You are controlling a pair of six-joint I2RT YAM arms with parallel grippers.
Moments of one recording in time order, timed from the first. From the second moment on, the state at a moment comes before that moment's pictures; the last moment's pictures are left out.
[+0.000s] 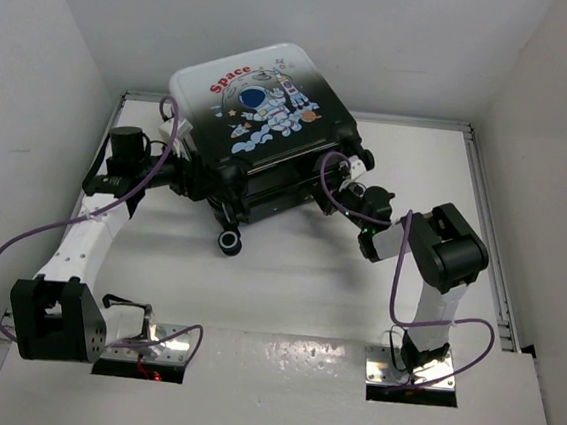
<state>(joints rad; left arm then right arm) 0.05 1.18 0.93 -0.28 0.87 -0.01 0.38 1.92 0.63 1.24 -0.42 0.18</state>
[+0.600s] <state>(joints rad) -0.19 1.09 0.94 -0.49 0.56 -0.25 0.48 1.84 0.55 1.23 -0.19 -0.20</state>
